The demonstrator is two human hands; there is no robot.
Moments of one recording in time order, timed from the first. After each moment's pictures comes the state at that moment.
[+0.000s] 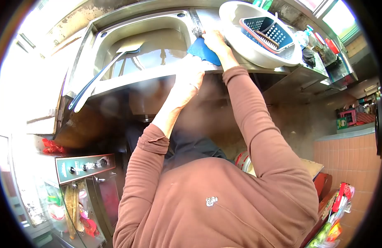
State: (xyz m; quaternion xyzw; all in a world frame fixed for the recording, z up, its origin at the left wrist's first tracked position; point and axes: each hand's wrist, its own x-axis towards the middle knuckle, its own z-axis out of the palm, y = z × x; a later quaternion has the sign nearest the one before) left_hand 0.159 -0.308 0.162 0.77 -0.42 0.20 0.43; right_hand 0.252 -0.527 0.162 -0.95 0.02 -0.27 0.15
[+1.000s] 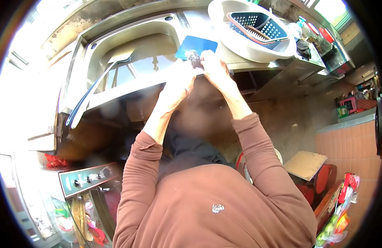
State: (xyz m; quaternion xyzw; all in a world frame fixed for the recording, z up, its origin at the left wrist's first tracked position) left_hand 0.174 -0.301 0.159 0.69 -0.56 0.29 0.36; right_hand 0.119 -0.474 0.171 -0.95 0.05 -0.25 0.18
